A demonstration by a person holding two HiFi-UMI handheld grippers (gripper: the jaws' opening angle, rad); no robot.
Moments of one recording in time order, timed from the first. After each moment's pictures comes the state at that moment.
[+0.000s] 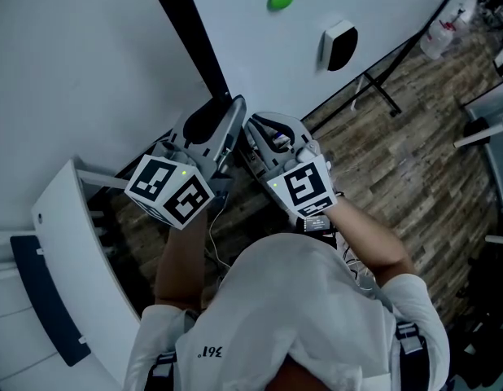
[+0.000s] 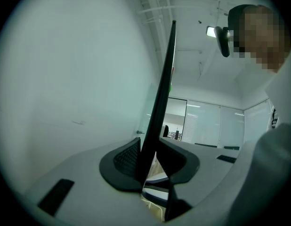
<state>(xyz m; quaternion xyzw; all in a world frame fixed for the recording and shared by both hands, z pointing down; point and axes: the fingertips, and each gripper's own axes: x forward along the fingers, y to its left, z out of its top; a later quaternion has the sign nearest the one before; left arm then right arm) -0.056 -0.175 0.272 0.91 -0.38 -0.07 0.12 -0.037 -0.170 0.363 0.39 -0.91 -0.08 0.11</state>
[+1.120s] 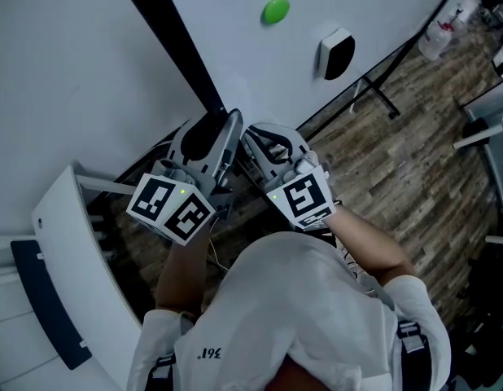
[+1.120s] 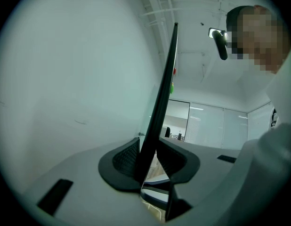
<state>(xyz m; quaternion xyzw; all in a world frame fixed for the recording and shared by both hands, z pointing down) -0.055 -0.167 0.271 0.90 -0.41 -0.09 0.12 -0.034 -0.161 0.361 0.38 -0.91 -0.08 0.10</state>
